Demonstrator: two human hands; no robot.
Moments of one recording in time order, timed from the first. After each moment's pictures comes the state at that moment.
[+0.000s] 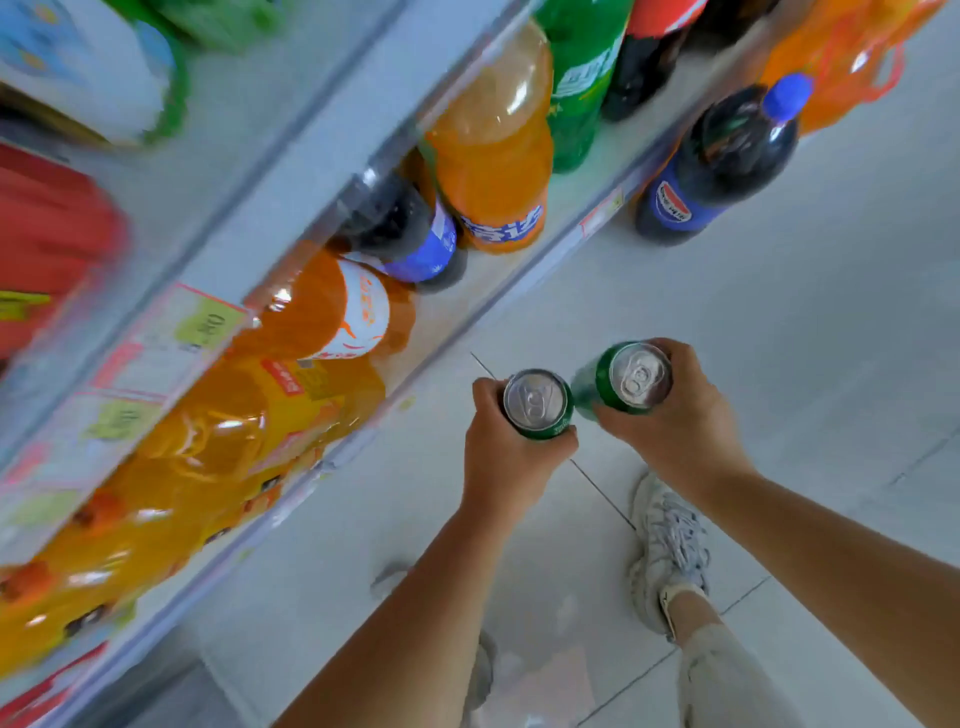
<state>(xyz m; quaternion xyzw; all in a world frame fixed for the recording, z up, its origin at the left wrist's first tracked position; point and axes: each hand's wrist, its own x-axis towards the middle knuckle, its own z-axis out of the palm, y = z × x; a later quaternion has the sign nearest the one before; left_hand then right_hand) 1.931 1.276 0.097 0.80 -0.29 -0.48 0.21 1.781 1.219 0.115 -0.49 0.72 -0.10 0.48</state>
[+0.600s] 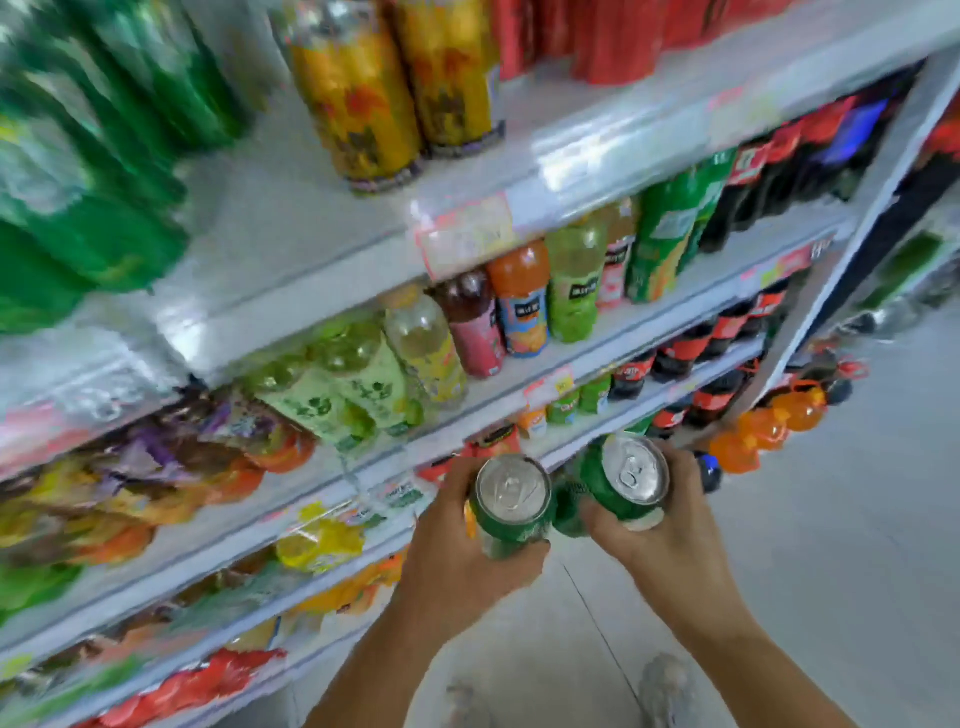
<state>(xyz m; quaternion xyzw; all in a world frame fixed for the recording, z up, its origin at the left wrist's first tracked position) 2.039 1.387 0.670 0.74 -0.44 -0.33 0.40 1.866 1.308 0.670 -0.58 0.53 -0.33 0.53</state>
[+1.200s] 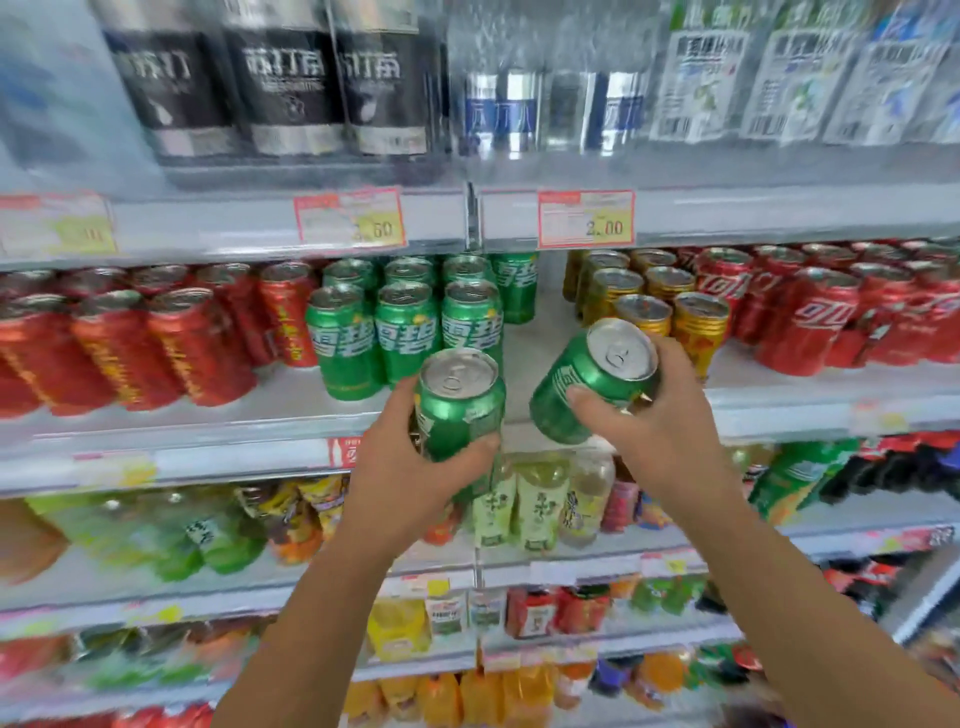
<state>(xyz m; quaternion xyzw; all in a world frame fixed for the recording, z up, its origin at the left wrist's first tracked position) 2.165 1.465 0.862 0.70 -0.37 -0.07 0.61 2.030 1.302 0.886 -0.76 0.24 -0.40 0.46</state>
